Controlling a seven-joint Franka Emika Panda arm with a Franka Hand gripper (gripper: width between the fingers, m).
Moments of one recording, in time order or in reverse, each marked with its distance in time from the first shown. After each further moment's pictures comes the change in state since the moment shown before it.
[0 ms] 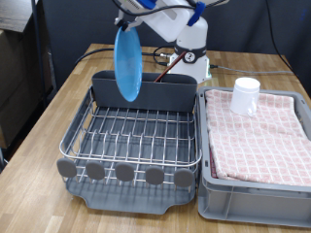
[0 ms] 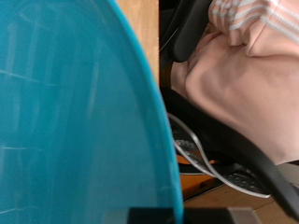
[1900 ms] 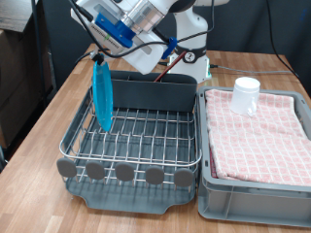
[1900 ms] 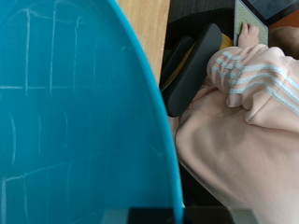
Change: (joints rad) arm -0.017 0.193 -0.098 0.001 -0.159 0.306 -0.009
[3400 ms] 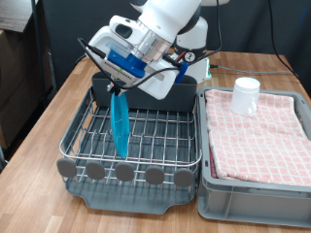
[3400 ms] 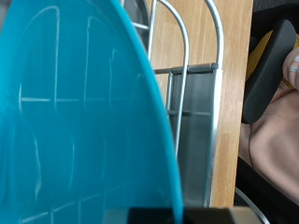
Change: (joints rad) arm 0.000 0.085 -0.002 -0.063 0.083 0.163 0.088
